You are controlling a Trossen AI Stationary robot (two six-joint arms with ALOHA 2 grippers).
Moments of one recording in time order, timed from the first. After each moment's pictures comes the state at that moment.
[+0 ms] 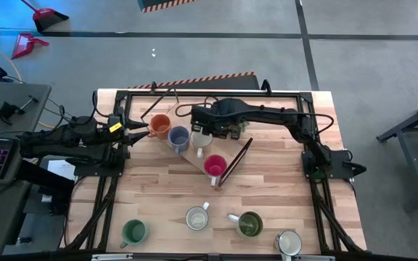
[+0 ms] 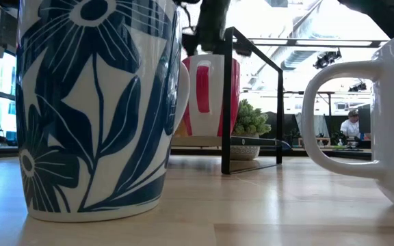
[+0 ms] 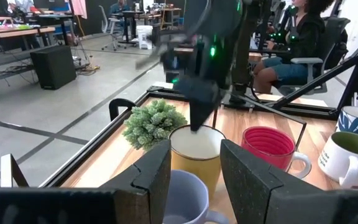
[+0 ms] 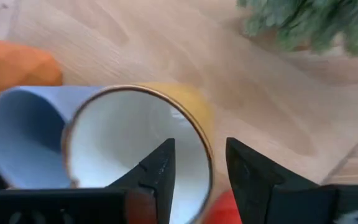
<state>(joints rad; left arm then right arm) -0.02 0.27 0.55 -0.40 -0.29 -0.04 -0.12 2.17 2.23 -1.36 0.12 1.56</state>
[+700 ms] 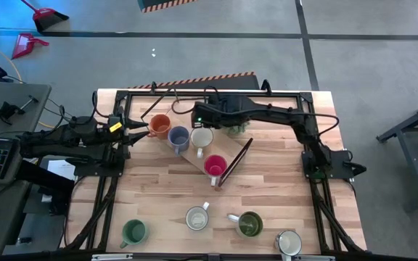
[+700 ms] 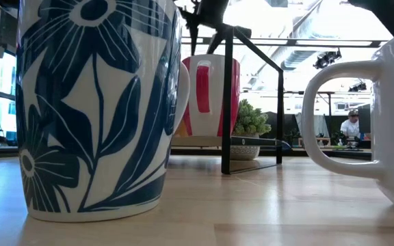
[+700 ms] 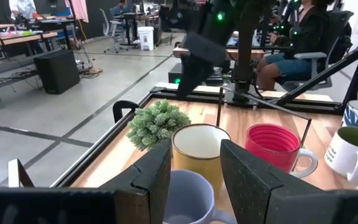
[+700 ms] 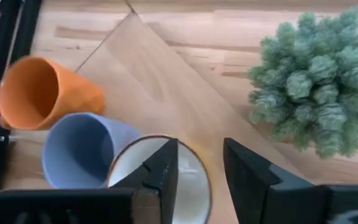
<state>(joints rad) -0.02 0.27 0.55 -0.40 -0.30 0.00 -0.10 2.14 2.31 -1.36 0.38 1.27</state>
